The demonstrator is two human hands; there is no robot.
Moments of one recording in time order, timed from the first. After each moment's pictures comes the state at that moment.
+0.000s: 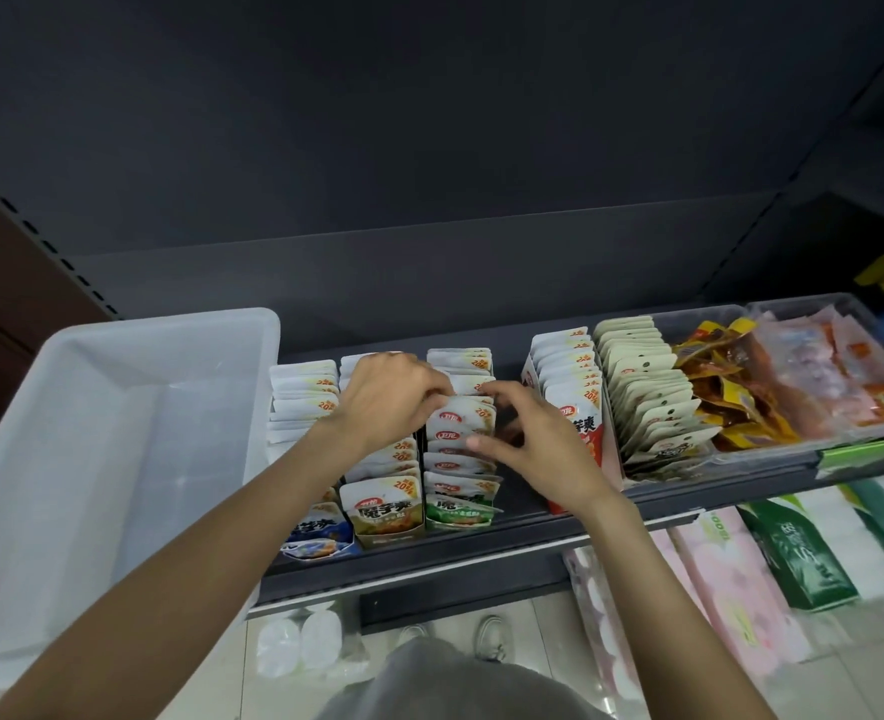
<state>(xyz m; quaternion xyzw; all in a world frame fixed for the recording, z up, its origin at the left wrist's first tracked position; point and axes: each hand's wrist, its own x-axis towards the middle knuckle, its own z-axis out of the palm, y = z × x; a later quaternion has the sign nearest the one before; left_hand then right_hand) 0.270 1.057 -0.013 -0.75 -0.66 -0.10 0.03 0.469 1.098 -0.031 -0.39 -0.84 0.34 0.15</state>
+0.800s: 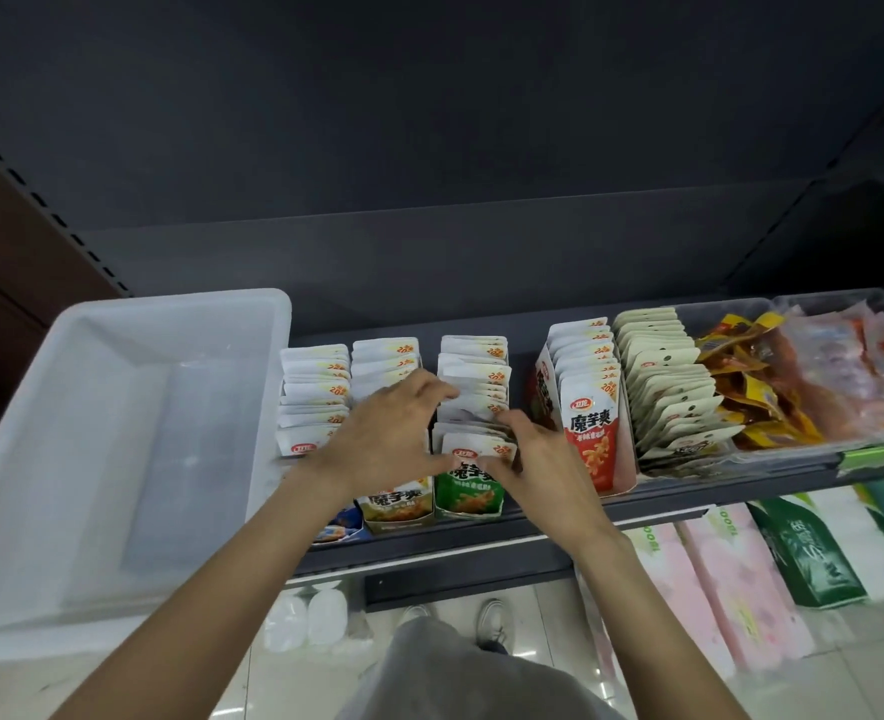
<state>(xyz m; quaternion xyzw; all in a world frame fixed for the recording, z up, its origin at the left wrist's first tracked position) 0.283 1.011 -0.005 -0.69 -0.69 -0.06 -0.19 0.466 1.068 -0.042 -0.41 -0.86 0.26 0.15</state>
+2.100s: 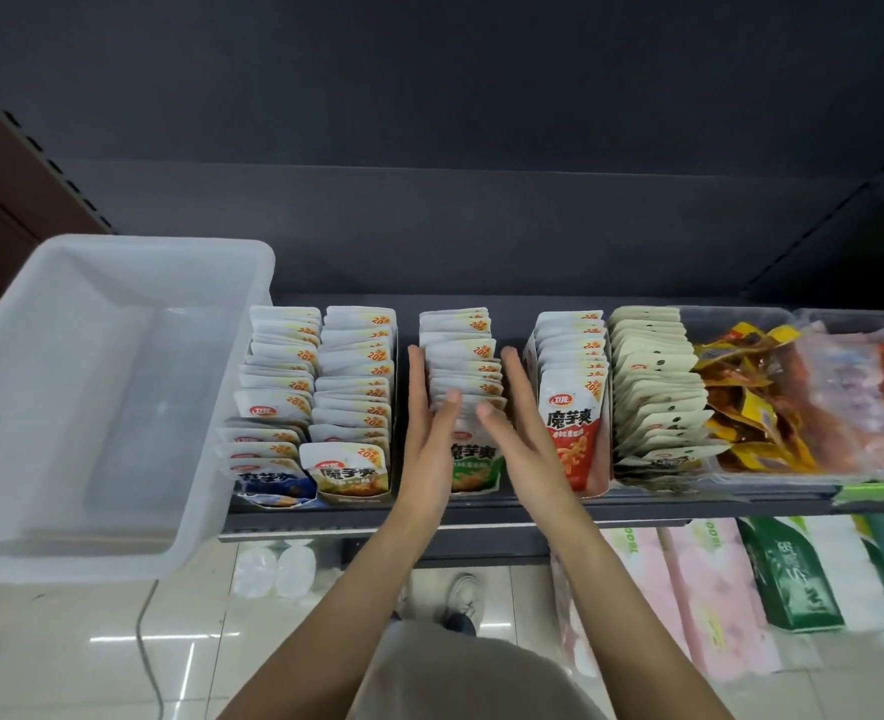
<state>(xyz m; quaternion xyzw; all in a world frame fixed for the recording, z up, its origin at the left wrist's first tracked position) 0.389 1.032 -0.063 -0.21 -0.56 -0.70 -0.39 0.479 1.090 -0.053 -0.35 -0.61 0.68 0.22</state>
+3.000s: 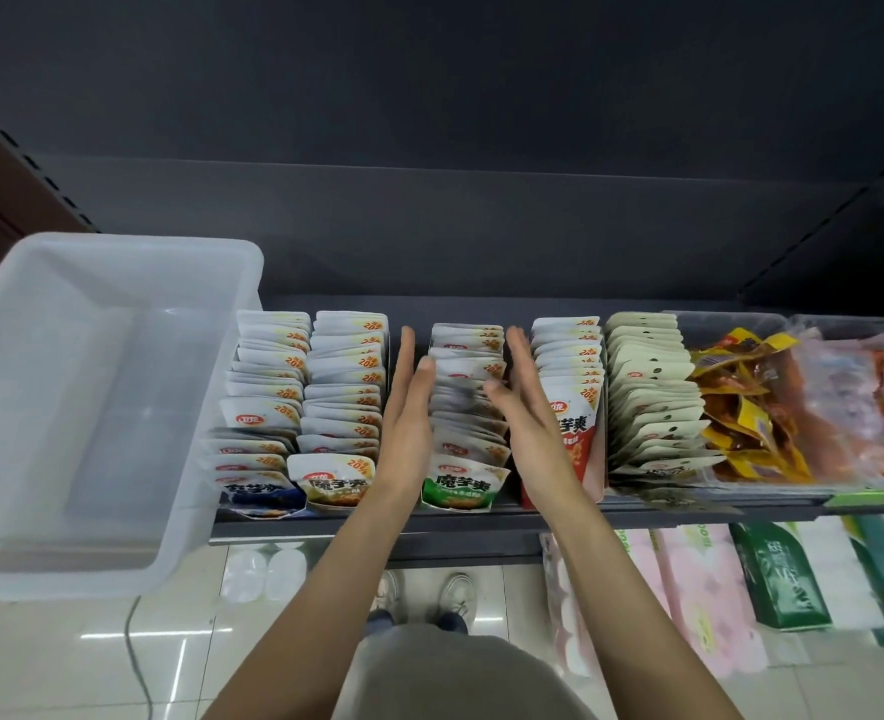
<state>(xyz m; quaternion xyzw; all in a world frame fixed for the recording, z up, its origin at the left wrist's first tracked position) 0.365 1.049 -0.053 -0.18 -0.59 -0.68 -0.41 0.466 1.111 -0.040 -0.37 -0.62 0.64 0.25</state>
